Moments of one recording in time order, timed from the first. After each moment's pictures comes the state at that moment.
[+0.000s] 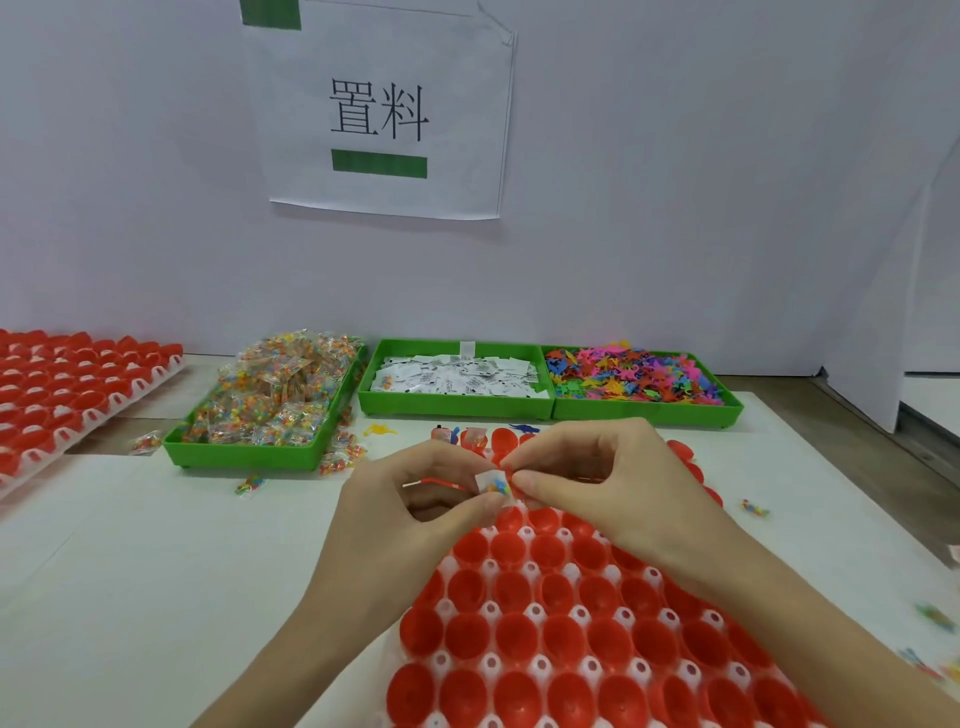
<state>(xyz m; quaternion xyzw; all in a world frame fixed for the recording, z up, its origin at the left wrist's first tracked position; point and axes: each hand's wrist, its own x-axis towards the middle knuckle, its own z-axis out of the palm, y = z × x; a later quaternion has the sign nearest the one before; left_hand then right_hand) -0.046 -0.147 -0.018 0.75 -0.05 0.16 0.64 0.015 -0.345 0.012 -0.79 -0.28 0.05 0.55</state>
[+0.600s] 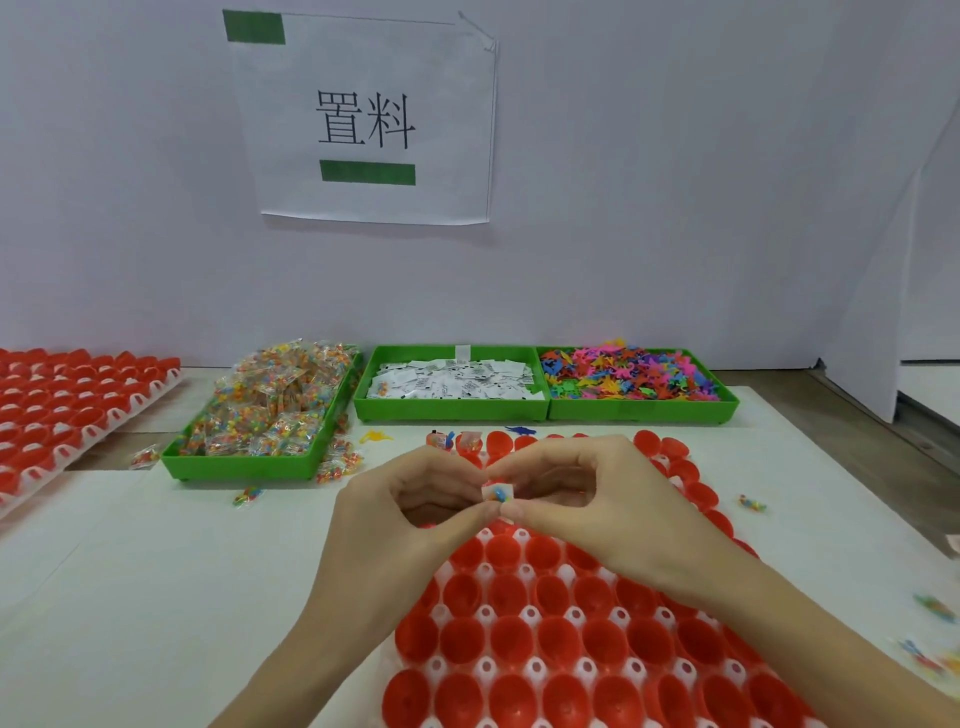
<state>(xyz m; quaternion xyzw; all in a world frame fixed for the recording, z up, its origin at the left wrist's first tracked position) -0.040 -0.147 -0.027 0.76 -0.09 0.20 0.61 0.010 -0.345 0.007 -0.79 -0.29 0.07 0.53</state>
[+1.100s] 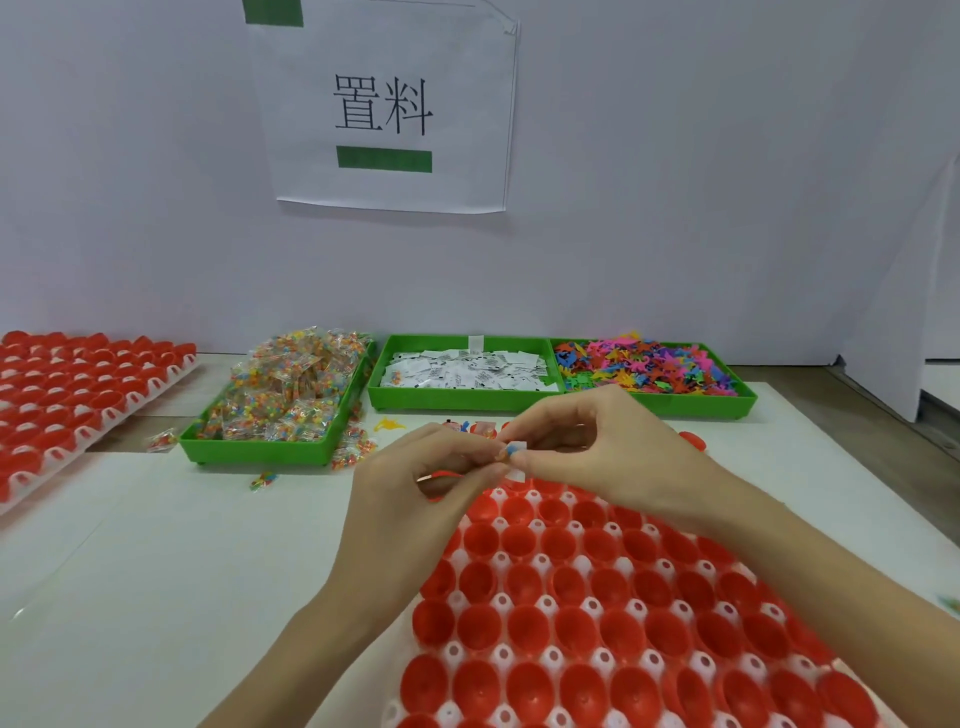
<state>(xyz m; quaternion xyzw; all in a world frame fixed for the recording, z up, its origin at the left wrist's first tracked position) -0.026 -0.143 -0.036 0.78 -0.11 0.29 0.55 0.043 -0.338 0.019 -0.80 -0.34 0.08 0.50</state>
